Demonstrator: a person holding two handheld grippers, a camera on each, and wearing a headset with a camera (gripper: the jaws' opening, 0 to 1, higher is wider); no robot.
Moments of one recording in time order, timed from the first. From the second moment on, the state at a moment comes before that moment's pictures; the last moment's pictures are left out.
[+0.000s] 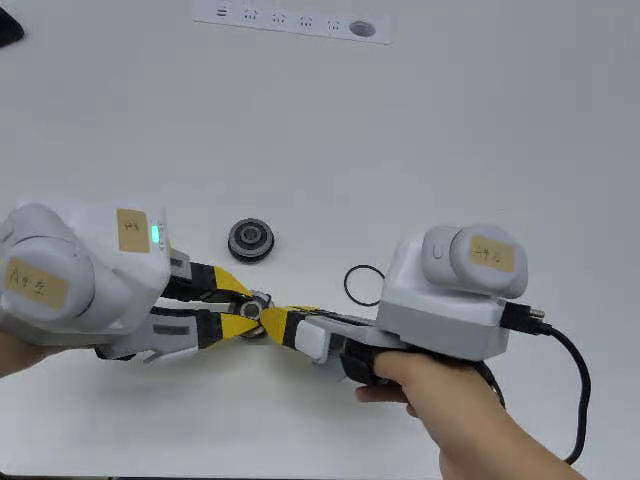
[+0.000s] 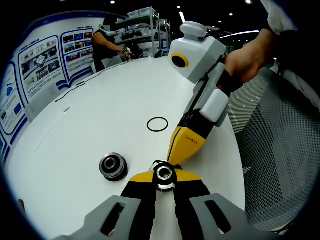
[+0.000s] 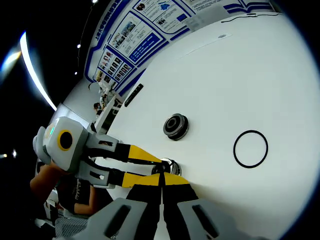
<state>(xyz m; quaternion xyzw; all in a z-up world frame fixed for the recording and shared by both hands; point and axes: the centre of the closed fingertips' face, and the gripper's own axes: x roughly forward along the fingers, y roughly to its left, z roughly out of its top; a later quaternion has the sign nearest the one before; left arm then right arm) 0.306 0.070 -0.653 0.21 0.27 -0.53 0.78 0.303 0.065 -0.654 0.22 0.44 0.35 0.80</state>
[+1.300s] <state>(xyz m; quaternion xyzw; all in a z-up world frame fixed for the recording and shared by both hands) 0.298 0.078 -0.644 0.18 0.28 -0.51 0.80 0.300 0.069 -0.641 0.28 0.44 0.34 0.78</state>
